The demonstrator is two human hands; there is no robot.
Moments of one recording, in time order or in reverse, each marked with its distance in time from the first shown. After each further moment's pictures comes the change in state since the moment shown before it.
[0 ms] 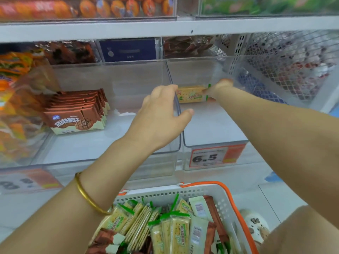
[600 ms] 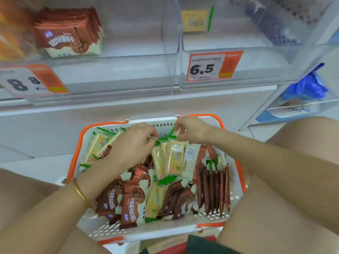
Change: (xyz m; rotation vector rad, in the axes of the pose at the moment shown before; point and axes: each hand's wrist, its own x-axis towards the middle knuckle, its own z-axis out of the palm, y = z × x) left_hand -0.188 -0.089 0.084 0.113 -0.278 -0.038; right_hand -0.224 0.151 0.074 -0.524 -0.731 -0.345
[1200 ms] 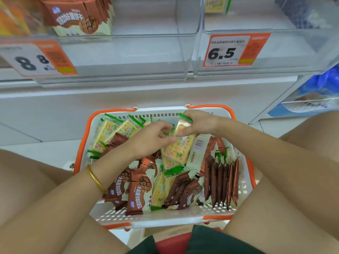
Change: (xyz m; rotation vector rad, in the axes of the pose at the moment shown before) left_hand 0.004 -0.007 0.023 -0.417 -0.317 -0.179; right_hand 0.028 0.018 0.024 0.439 -0.136 0.000
